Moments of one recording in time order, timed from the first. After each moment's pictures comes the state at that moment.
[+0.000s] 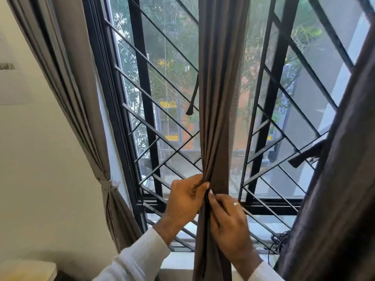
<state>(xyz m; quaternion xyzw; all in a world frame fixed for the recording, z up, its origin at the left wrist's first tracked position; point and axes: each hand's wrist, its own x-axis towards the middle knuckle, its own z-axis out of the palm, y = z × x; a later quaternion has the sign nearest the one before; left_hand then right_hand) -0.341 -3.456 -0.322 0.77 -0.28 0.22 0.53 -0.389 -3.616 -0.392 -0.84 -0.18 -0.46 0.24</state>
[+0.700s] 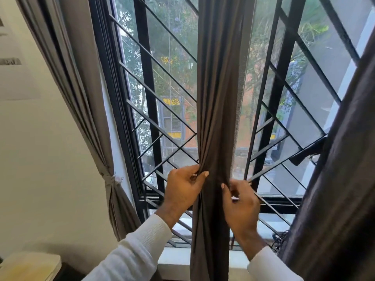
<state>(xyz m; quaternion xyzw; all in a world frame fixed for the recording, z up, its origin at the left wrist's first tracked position) -0.320 -3.448 -0.315 0.80 -0.23 0.25 0.49 -0.370 -3.624 -0.367 -0.80 -0.02 -0.43 0.42</state>
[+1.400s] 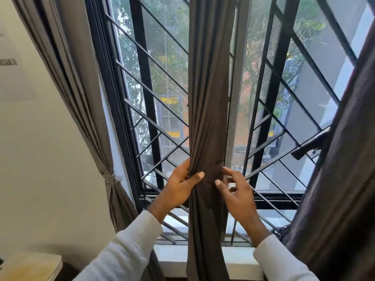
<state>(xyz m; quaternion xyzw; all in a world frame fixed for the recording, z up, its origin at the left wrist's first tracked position) -0.316 -3.435 -0.317 0.68 -0.31 0.02 0.67 -0.352 -3.639 -0.364 -0.79 -0.06 -0.27 0.55</state>
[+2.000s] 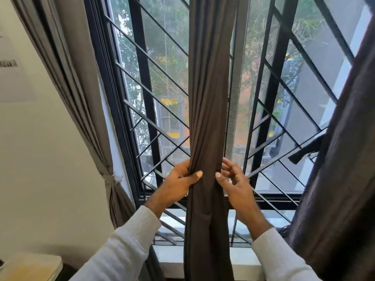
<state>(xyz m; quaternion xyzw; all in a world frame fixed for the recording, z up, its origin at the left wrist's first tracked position) -0.304 -3.430 -0.314 0.68 -0.28 -0.05 0.67 -0.353 -3.636 -0.335 -0.68 -0.06 -0.16 0.71</state>
